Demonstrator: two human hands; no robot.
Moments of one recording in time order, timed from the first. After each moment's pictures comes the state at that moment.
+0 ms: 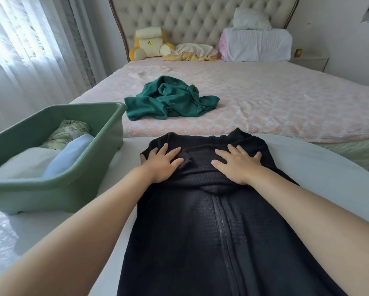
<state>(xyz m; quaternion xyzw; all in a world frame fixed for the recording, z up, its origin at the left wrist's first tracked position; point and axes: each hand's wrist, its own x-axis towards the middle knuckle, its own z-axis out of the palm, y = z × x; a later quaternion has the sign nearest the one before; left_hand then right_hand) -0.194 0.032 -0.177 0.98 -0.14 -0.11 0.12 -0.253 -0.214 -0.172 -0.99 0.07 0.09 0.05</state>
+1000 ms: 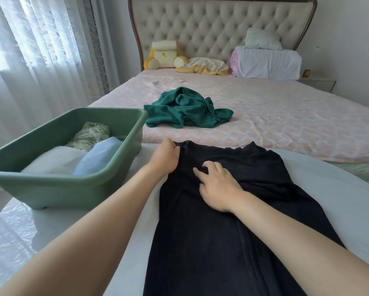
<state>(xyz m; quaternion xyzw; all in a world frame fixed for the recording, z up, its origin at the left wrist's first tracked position) -0.190 0.059 -0.139 0.93 -0.06 0.06 0.35 -0.270 -0.112 -0.179 -0.99 -0.12 -0.02 0.01</state>
